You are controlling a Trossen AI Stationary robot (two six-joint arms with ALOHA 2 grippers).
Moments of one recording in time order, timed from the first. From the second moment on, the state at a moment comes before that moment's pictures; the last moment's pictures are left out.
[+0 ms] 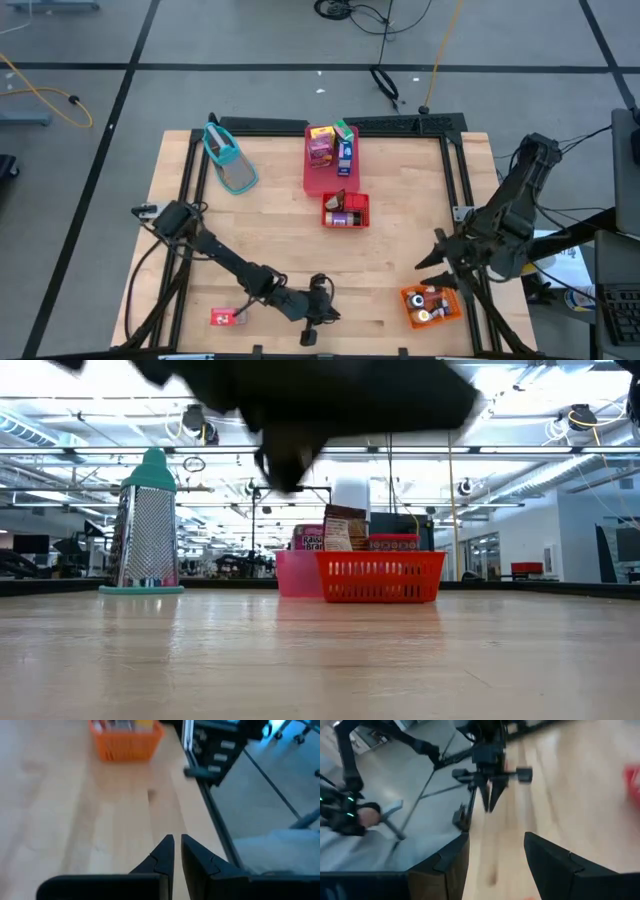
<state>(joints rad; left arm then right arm) -0.55 2.06 1.20 0.40 -0.20 -0.39 1.02 0.78 0.68 -0.36 0.61 0.82</state>
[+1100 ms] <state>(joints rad) -0.97 1.62 1.20 -0.40 -0.52 -0.83 1.01 0.81 0.68 -0.26 0.96 0.38</state>
